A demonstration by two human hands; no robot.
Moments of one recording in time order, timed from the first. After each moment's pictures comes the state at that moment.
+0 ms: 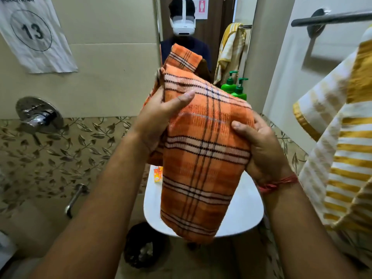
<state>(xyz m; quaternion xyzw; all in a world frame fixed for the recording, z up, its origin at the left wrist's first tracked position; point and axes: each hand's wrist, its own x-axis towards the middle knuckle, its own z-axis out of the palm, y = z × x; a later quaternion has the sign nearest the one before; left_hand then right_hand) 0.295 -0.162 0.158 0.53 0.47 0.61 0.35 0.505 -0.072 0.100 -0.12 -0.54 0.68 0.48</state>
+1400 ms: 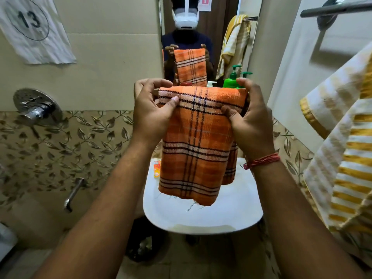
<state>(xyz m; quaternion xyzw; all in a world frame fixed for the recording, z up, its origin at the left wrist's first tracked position) 0.283 -0.143 0.125 0.49 0.55 0.68 0.00 0.475 -0.055 0.114 -0.29 -0.75 0.21 0.56</state>
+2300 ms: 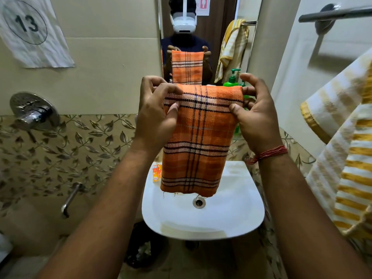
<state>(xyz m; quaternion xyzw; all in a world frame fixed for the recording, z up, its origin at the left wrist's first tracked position) 0.282 -0.139 0.127 0.58 0.56 0.56 -0.18 0.478 -0.046 0.135 -0.29 -0.71 0.33 0.55</state>
